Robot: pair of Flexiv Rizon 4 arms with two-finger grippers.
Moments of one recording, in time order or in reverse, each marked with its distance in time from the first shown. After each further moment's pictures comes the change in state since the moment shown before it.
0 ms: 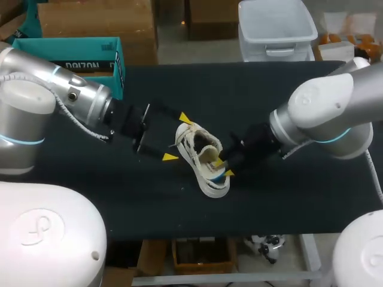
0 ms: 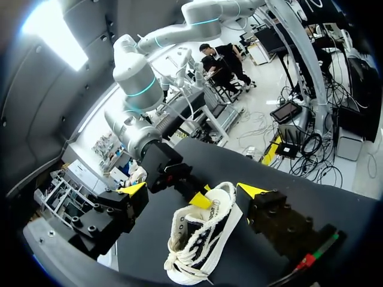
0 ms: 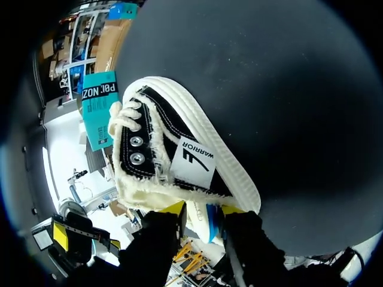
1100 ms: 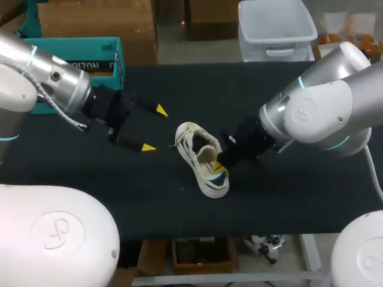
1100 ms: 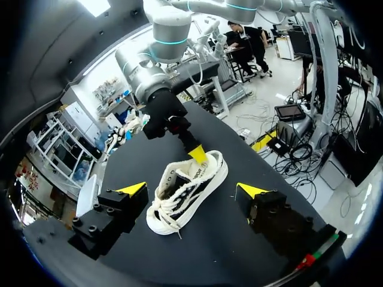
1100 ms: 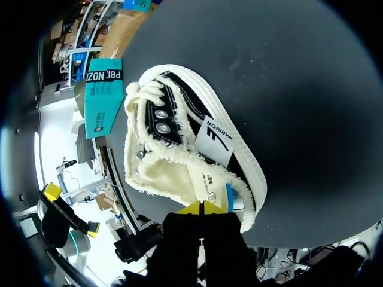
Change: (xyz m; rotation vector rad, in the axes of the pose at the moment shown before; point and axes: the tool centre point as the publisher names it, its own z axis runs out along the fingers) left arm 0.006 0.021 -0.063 -0.302 0.037 -0.311; right arm 0.012 -0.017 -0.001 -0.016 -0.090 -0.088
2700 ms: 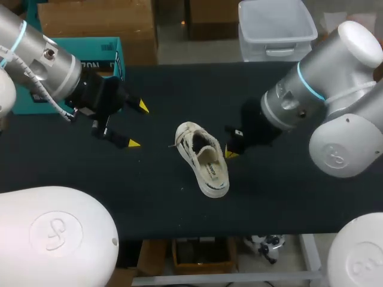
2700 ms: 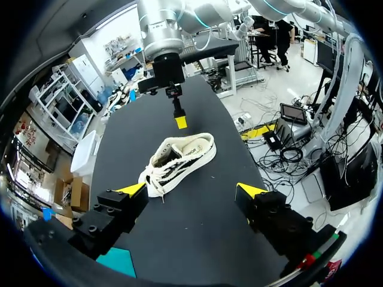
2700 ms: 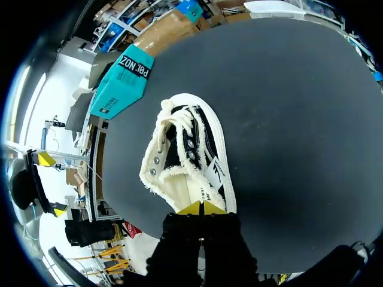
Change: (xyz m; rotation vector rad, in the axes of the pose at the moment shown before) left arm 0.022 -0.013 -0.053 -0.260 0.004 -0.216; right arm -0.002 0.022 -0.053 -0.205 -0.170 -0.397
